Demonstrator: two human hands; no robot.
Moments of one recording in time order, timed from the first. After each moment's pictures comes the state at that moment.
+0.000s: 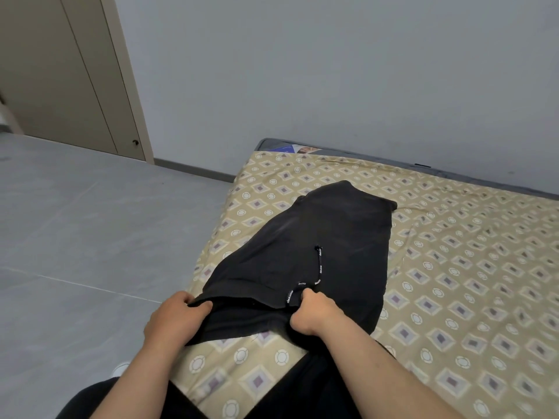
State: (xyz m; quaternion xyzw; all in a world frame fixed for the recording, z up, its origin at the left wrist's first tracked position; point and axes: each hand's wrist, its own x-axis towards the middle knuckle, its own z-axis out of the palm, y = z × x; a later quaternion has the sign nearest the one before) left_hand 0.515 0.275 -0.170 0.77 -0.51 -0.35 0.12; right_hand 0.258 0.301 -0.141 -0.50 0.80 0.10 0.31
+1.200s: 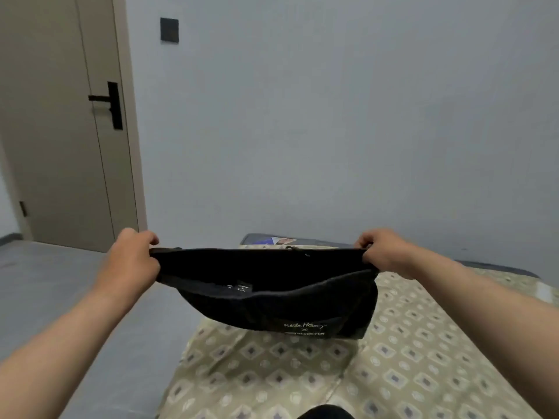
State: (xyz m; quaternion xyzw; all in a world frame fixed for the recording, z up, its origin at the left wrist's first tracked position) left_hand 0.546 0.221 0.070 0.66 -0.66 -0.01 0.36; right_hand 0.112 0.306 0.146 -0.55 0.77 -0.26 0.19
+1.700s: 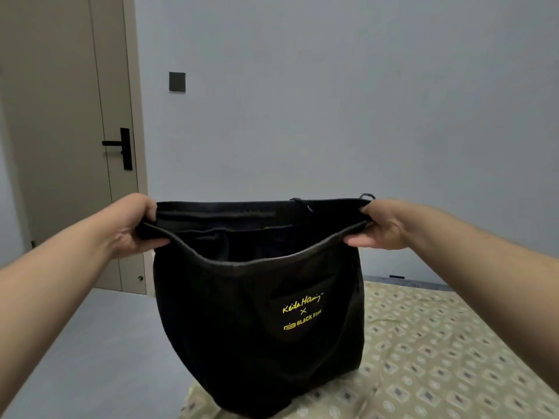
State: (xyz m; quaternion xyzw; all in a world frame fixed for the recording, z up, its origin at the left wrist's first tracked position) left_hand 0.540 0.201 0.227 0.53 -0.40 -0.54 0.51; right_hand 0.134 0.279 0.265 -0.32 0.65 -0.50 0.48
